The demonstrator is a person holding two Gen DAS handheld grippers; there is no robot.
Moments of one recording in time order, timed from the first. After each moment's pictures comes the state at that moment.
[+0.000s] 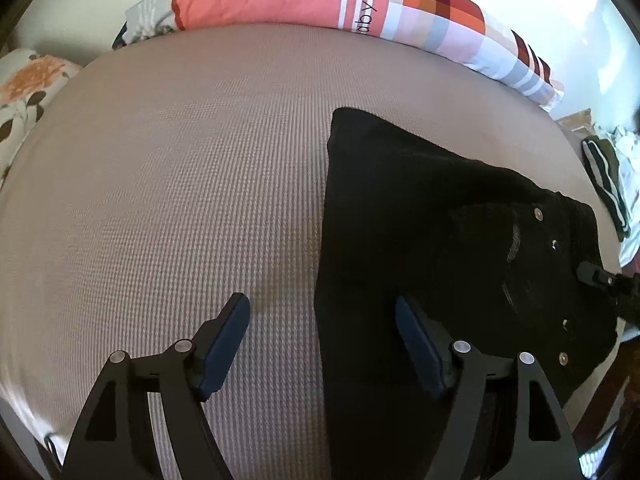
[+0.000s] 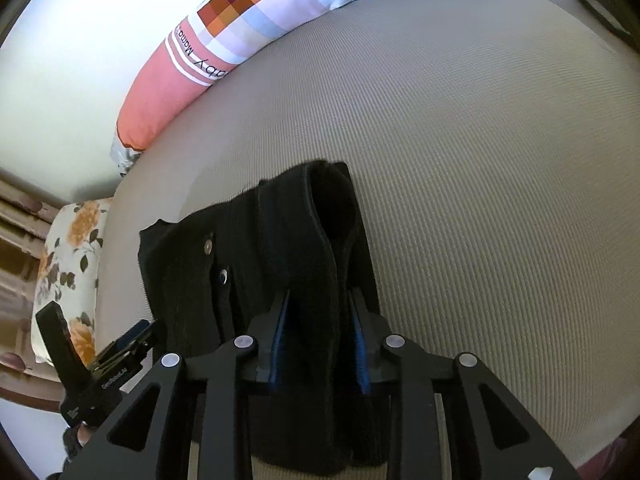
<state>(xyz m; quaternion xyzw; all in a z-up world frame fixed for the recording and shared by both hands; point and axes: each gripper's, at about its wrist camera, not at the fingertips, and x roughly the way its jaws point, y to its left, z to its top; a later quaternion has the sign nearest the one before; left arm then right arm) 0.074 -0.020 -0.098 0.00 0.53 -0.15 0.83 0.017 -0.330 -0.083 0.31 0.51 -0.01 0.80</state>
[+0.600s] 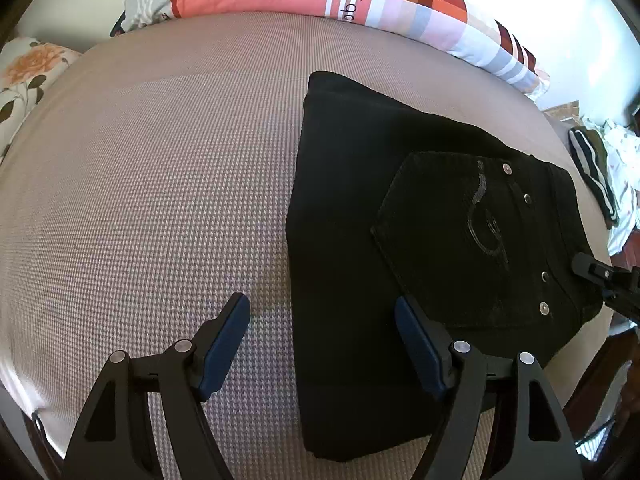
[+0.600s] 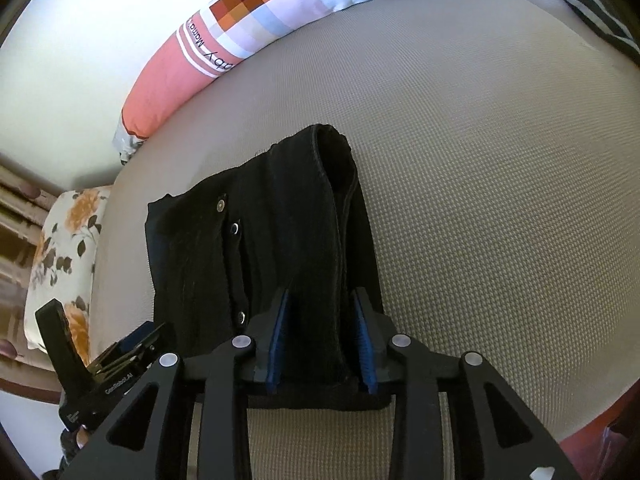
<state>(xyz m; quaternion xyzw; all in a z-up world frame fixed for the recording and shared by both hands) 0.042 -0.021 -0.098 0.00 0.54 -0.17 0.83 -0.011 -0.313 -0.069 0.28 0.51 -0.02 0.81</state>
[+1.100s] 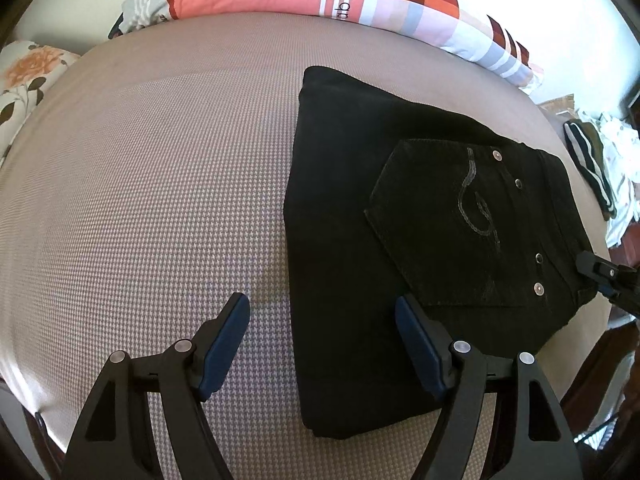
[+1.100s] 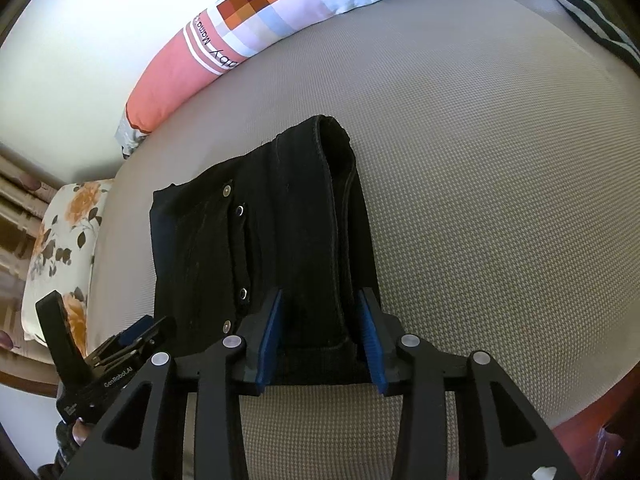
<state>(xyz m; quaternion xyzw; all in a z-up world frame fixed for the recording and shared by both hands) 0.035 -0.019 -0.097 0.00 0.54 -0.17 0.83 -0.023 -0.308 -0.063 0.27 0.52 -0.02 0.81</state>
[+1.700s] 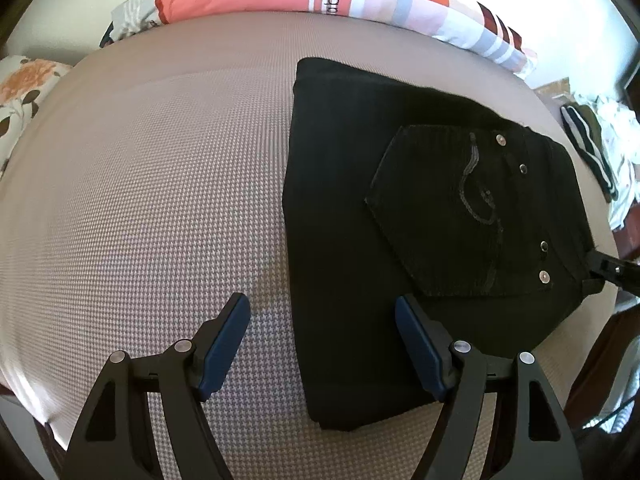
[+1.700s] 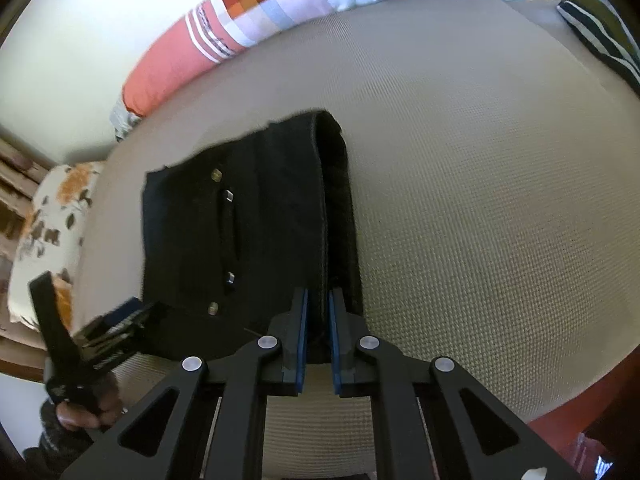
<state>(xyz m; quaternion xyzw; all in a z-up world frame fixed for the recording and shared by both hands) 0.030 -0.024 -0.101 0.03 0.54 -0.18 0.82 -0.032 -0.306 -0.068 0.23 0.54 -0.03 0.81</state>
